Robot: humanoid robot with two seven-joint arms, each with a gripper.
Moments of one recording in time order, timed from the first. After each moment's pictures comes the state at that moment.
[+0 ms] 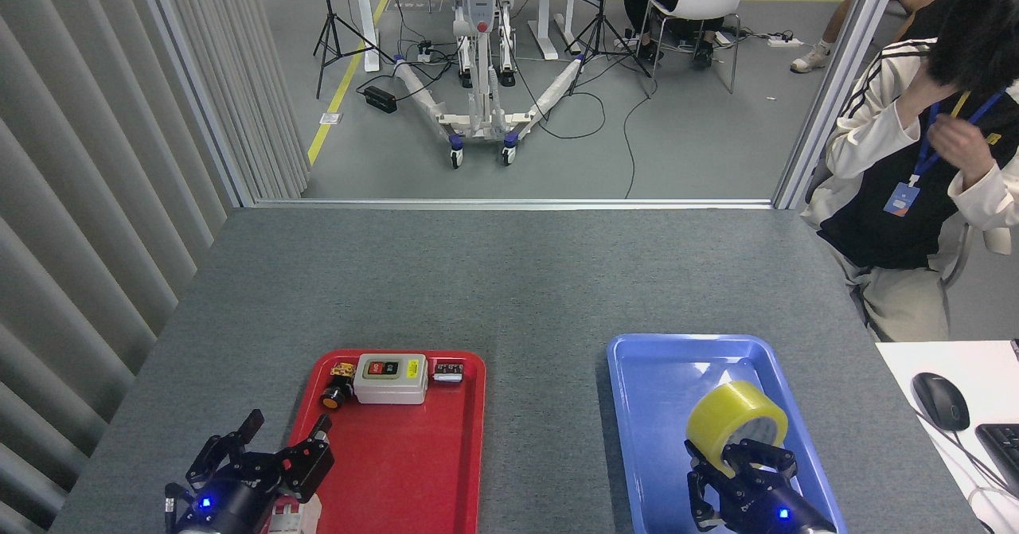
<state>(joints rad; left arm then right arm) 0.08 0.13 0.07 -1.62 -1.24 -0.20 -0.12 0.09 -0.20 0.02 -1.69 1.55 -0.37 0.39</state>
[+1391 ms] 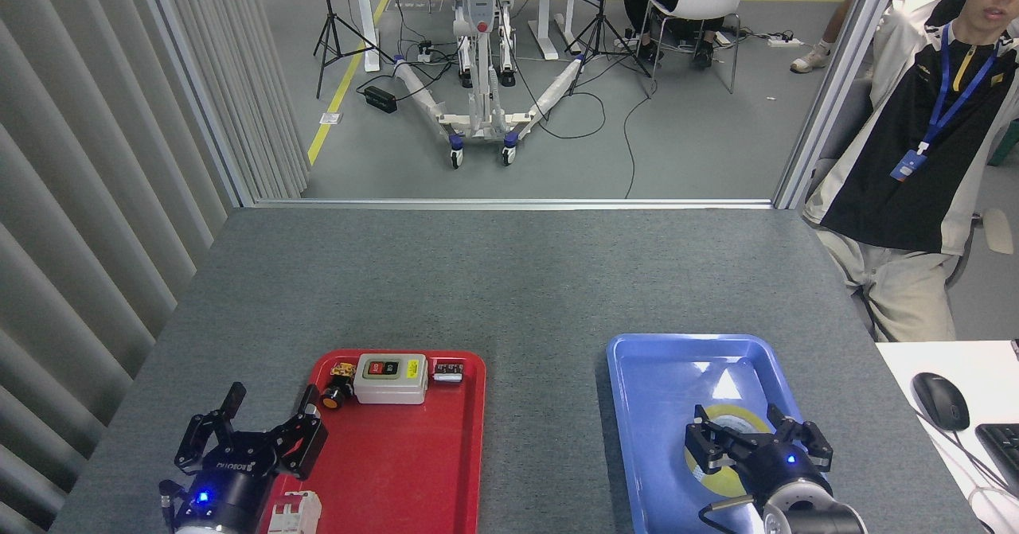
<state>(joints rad) 0.05 0.18 0.02 -1.60 -1.24 -0.12 0.07 -0.02 -0.18 0.07 -1.61 1.33 0.09 0.45</state>
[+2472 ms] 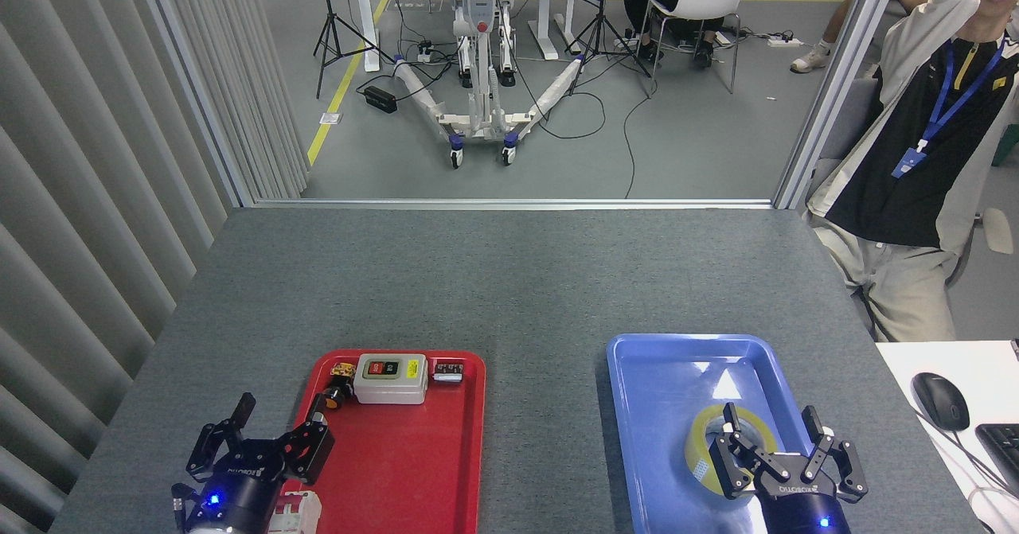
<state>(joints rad) 0.03 0.16 0.02 -1.53 -1.24 -0.13 0.07 0.13 -0.10 -0.04 -1.61 1.38 0.01 -0.07</state>
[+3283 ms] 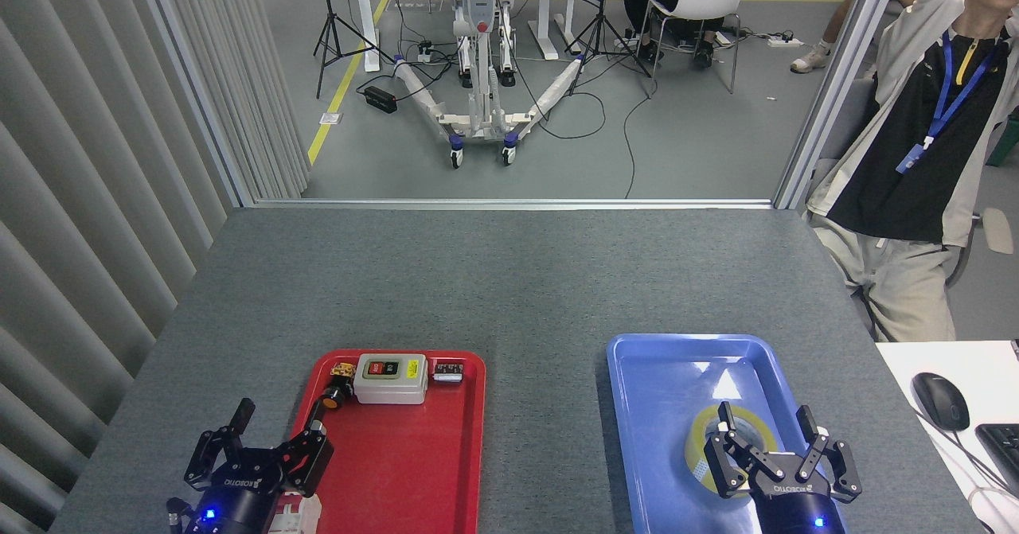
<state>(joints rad) 0.06 0.16 0.02 -1.54 -1.23 -0.17 0.14 0.13 -0.08 -0.04 -1.62 1.38 0.00 -0.07</state>
